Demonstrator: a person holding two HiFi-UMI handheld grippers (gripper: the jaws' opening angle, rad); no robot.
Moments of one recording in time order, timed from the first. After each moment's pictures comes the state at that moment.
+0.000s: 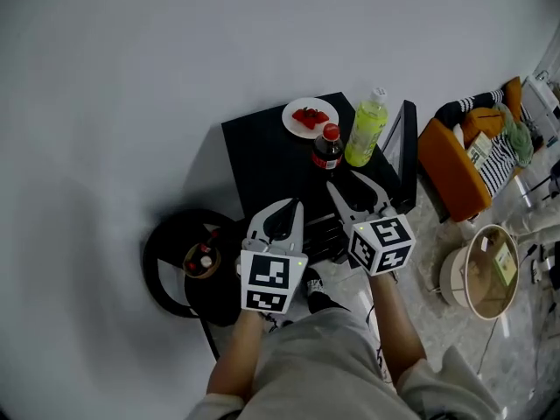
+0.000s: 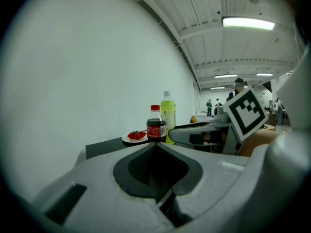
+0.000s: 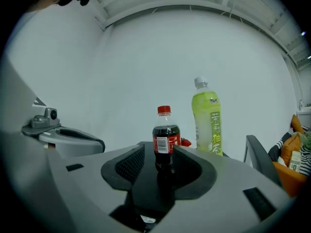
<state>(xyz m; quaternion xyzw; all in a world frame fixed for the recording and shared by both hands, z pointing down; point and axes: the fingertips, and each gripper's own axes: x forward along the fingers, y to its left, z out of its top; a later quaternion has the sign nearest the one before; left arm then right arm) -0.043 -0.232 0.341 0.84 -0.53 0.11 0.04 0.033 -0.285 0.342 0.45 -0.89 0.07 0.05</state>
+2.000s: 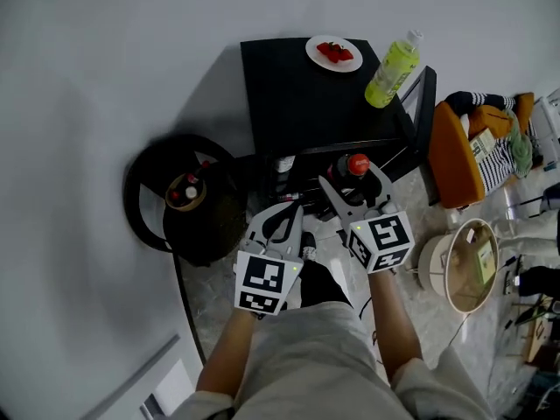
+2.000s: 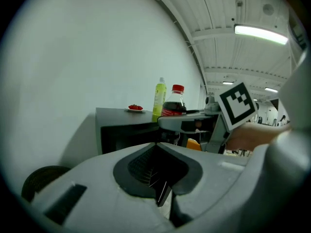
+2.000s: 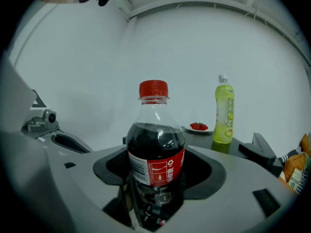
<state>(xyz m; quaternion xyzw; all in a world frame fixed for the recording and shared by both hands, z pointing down) -0.039 -0.098 0.431 0.83 -0.54 0.09 0.13 0.011 -0.176 0.396 0.38 -0.92 0.02 0.12</state>
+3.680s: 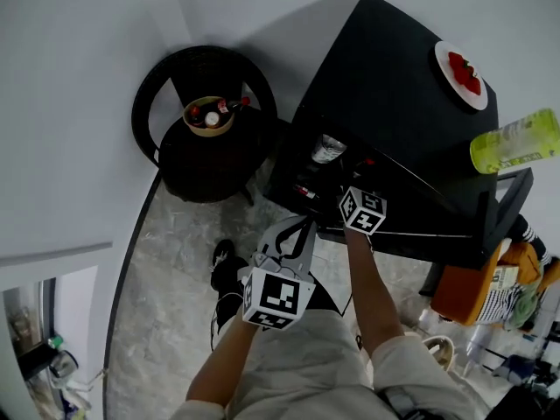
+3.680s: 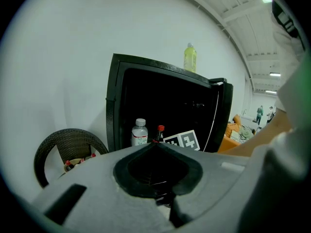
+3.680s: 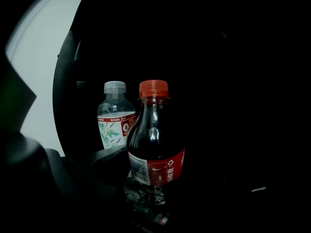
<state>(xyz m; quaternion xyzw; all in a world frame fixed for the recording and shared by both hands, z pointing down) -0.004 -0.127 0.600 0.65 -0.73 0.08 0.19 -0.018 -0.347 0.731 0.32 -0.93 0.08 0.16</state>
